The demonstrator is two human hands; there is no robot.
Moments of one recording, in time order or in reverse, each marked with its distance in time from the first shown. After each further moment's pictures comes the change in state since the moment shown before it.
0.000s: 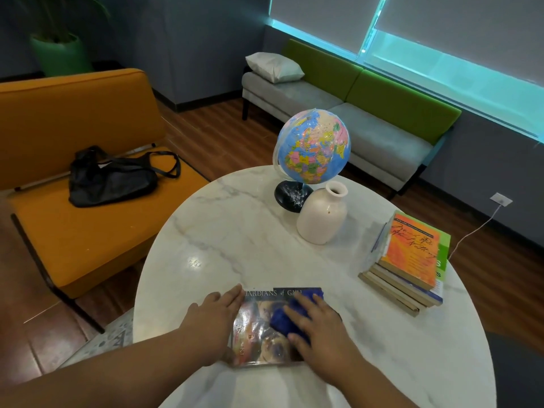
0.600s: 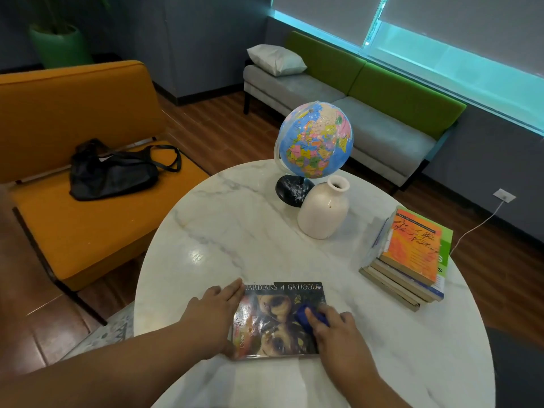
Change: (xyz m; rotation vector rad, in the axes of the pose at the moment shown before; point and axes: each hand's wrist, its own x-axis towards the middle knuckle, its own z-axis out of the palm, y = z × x) left_hand 0.000 0.000 0.002 0.008 0.002 -0.004; right_hand -0.021 0.020 0.011 -0.194 0.054 0.052
